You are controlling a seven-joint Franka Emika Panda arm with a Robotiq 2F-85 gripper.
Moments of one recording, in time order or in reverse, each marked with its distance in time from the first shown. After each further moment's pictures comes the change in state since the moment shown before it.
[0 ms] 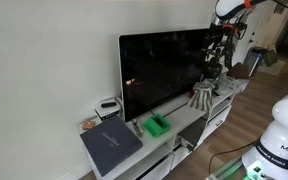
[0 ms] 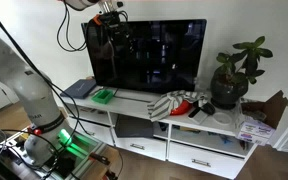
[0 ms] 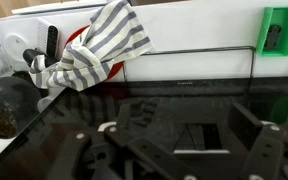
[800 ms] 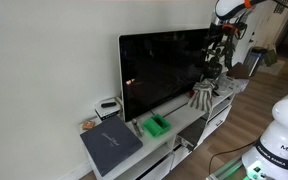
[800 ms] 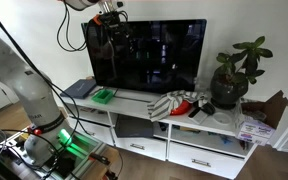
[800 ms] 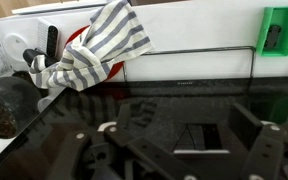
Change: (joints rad) arm 0.000 0.000 0.000 0.000 0.000 0.000 0.000
